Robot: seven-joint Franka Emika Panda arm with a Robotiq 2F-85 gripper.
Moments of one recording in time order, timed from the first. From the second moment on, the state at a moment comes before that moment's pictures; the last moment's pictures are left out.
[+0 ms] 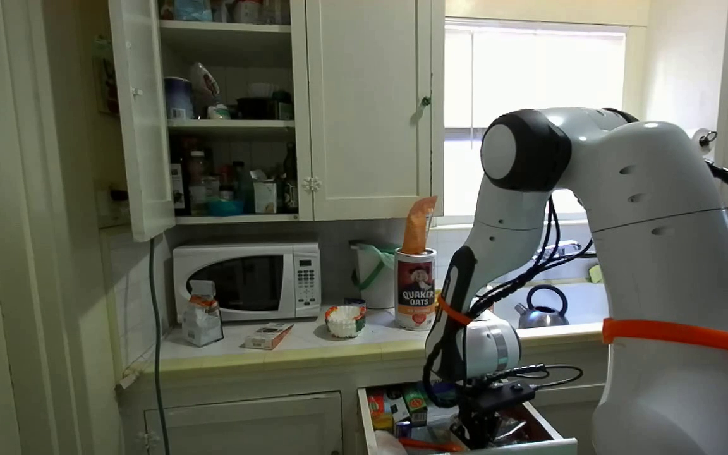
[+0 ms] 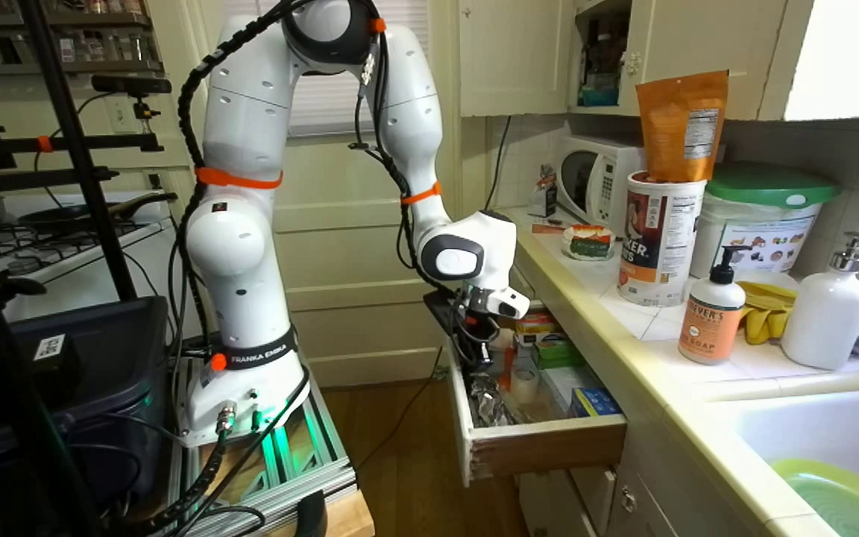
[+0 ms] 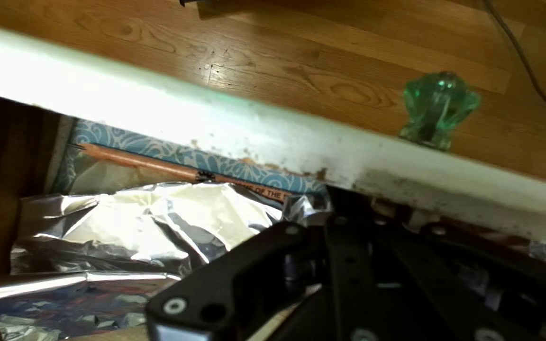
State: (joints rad) arm -0.14 0.29 -0.15 -2.61 0.03 2.76 -0.17
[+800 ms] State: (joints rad) arm -0.15 0.27 -0.13 -2.66 0.02 2.76 -0.17
